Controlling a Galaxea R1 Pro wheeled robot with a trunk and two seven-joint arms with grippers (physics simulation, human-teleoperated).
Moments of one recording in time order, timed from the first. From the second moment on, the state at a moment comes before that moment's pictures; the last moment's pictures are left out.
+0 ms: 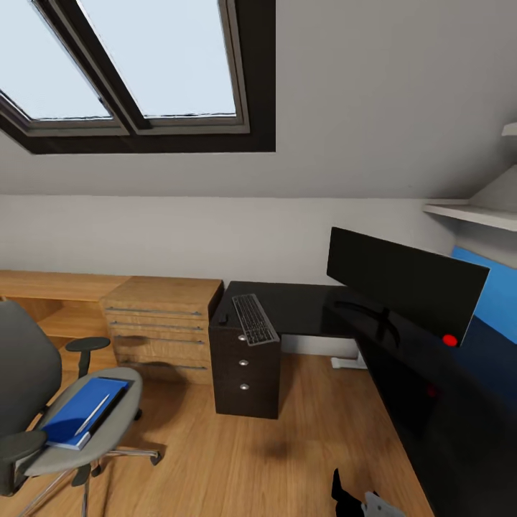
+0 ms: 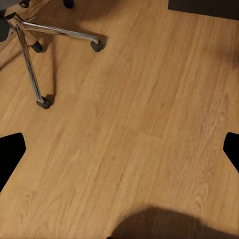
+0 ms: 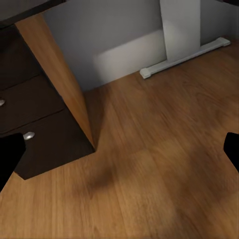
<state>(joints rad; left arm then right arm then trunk) -0.09 0.09 -0.76 -0.84 0.71 -0.04 0.75 -0.39 0.08 0.10 0.02 -0.62 -0.90 0.11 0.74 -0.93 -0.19</state>
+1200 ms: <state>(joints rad) -0.09 0.15 -0.74 -1.30 0.70 -0.05 0.75 -0.39 -0.01 0.12 -0.79 -0.41 -0.40 -0.11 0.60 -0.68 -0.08</state>
